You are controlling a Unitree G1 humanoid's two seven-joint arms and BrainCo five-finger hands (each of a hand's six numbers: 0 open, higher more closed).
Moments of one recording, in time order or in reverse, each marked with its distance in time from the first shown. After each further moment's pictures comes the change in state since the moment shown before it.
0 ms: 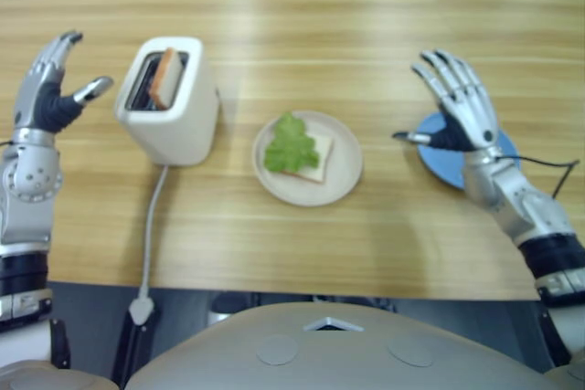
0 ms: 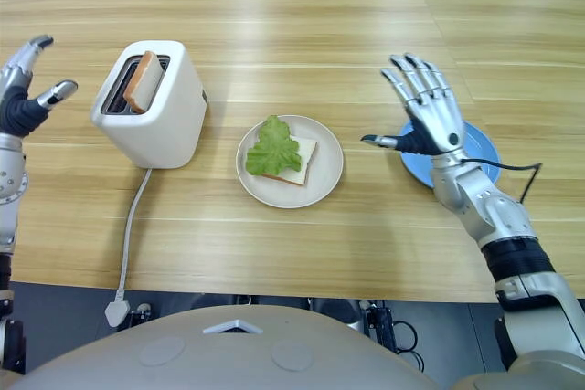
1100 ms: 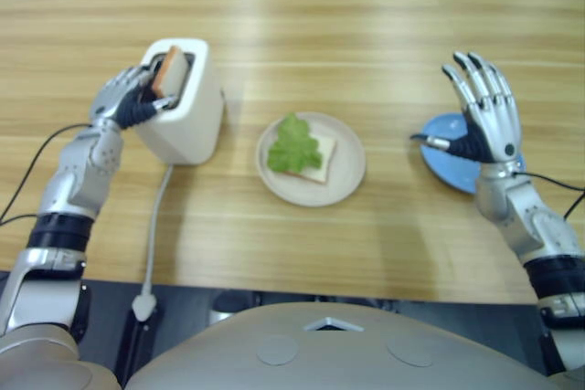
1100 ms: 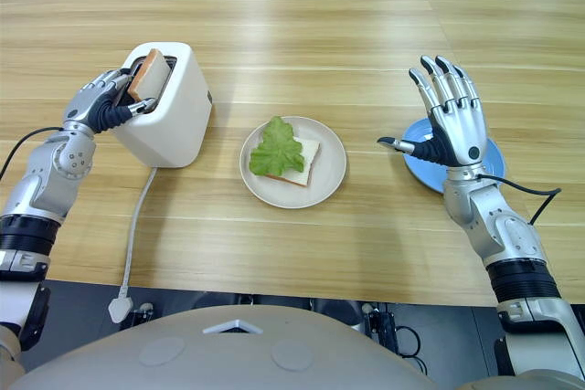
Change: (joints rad) left arm -0.231 -0.037 -0.348 0.104 0.277 0.146 0.018; right arm 0.062 0.054 -0.058 -0.071 -0.071 0.053 -0.022
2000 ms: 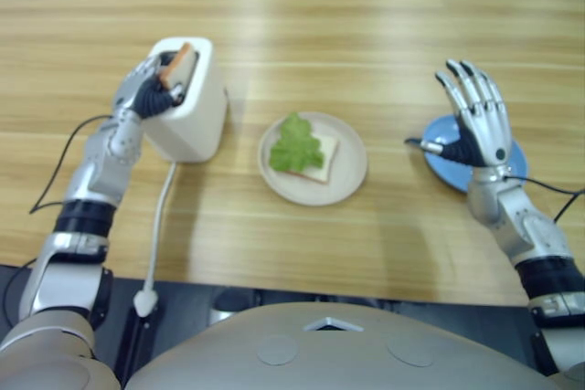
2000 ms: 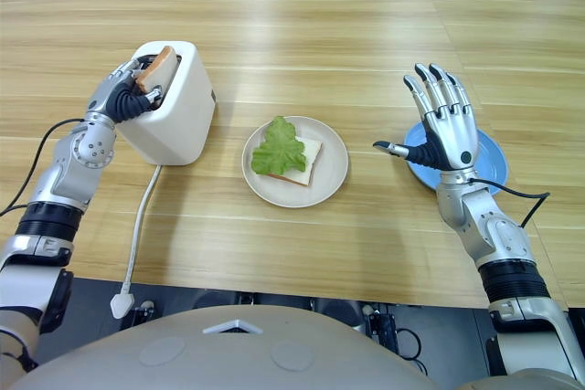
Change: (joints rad) left arm -0.105 -0.110 0.005 0.113 -0.150 -0.042 0.030; right arm -0.004 0.033 0.009 0.040 -0.015 -0.020 -0.008
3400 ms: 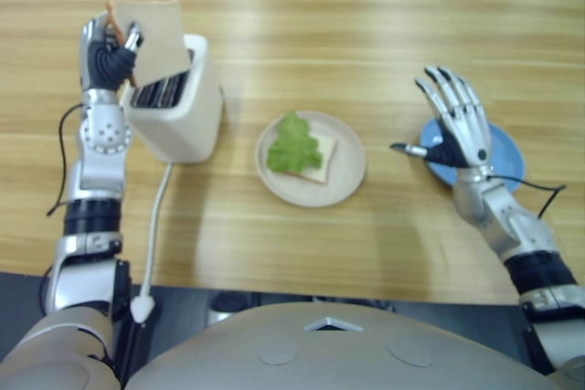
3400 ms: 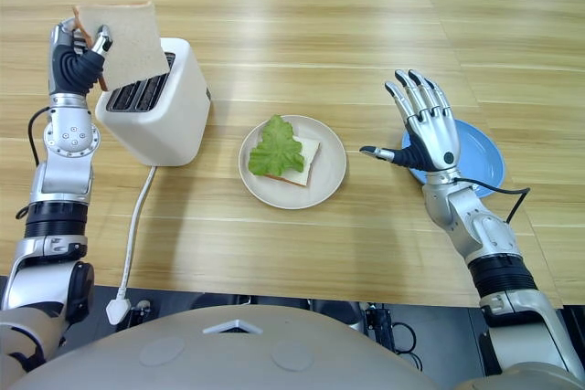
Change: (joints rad) left arm -0.014 -0.106 0.206 -0.195 -0.120 -0.127 0.224; right arm -0.042 0.015 0.073 0.038 -0.007 -0.019 -0.008
